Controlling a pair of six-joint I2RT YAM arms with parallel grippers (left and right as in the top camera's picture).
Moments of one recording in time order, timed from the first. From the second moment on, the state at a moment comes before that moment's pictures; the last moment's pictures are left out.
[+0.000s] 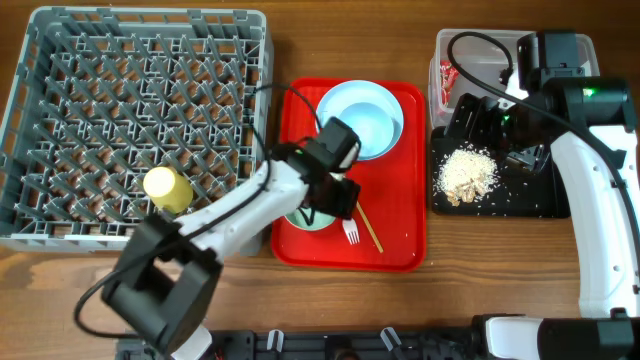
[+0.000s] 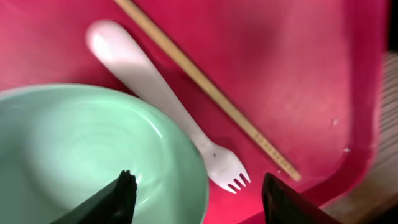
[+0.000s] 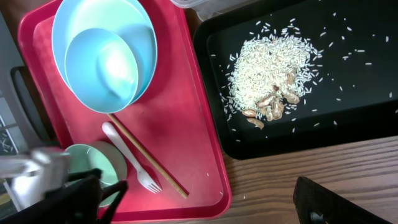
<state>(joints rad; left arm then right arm) -0.70 1.77 1.17 -0.73 0.20 -0.37 0.03 1.51 1.56 -1.34 -0.14 0.40</state>
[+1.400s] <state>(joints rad) -0.72 1.82 1.15 -0.73 0.14 -0.36 0.03 1.51 1.56 -1.34 -0.14 0.40</state>
